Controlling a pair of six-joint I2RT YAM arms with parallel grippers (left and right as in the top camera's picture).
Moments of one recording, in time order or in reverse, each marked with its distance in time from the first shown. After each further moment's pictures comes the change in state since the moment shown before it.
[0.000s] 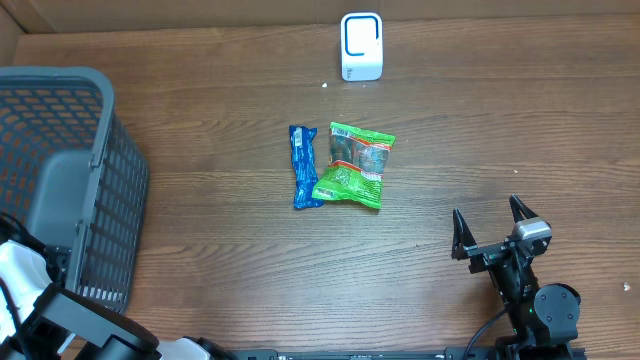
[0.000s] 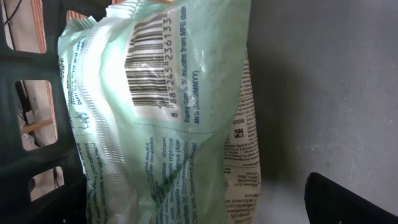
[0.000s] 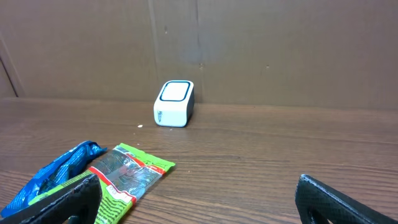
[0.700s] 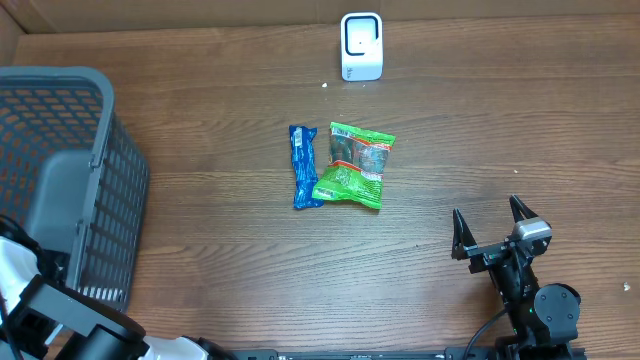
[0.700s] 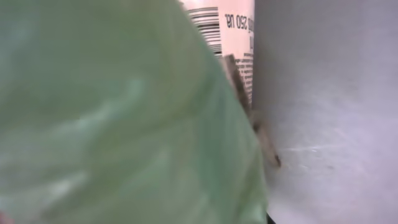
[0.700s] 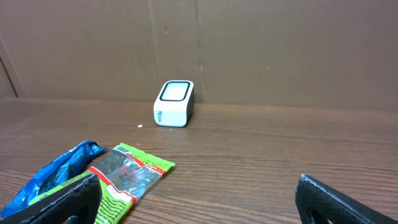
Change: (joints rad) left arm 0.007 0.070 0.054 -0.044 0.059 0.011; right arm 0.000 0.000 0.000 0.000 0.000 0.000
